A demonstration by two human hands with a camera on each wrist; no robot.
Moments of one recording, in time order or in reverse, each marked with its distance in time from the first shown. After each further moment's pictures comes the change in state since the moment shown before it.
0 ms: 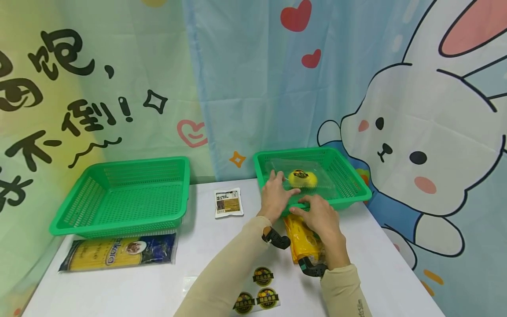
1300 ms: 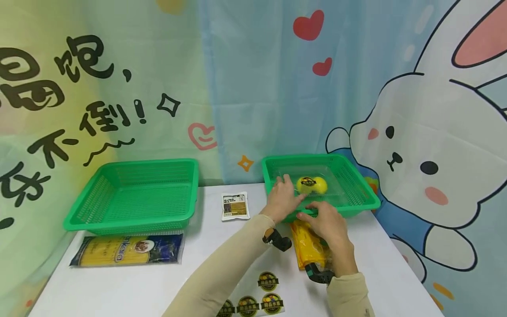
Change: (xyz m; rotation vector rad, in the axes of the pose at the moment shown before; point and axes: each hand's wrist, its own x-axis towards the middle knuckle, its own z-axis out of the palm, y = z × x) left_hand 0.001 0.015 -0.031 0.254 -0.219 0.029; right_hand 0.001 0.002 -0.002 0.025 -0.045 -0.017
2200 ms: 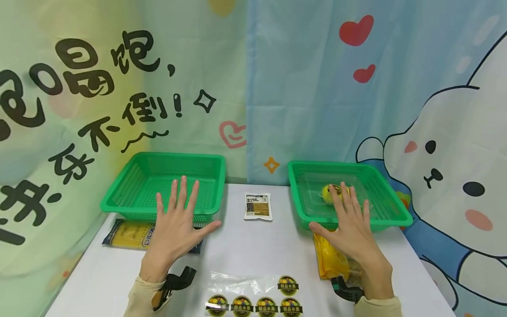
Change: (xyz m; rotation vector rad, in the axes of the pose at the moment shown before) left_hand -0.203 -0.214 -0.163 0.301 0.266 -0.072; right_hand -0.019 -0.028 -0.009 -0.090 0.151 -0.415
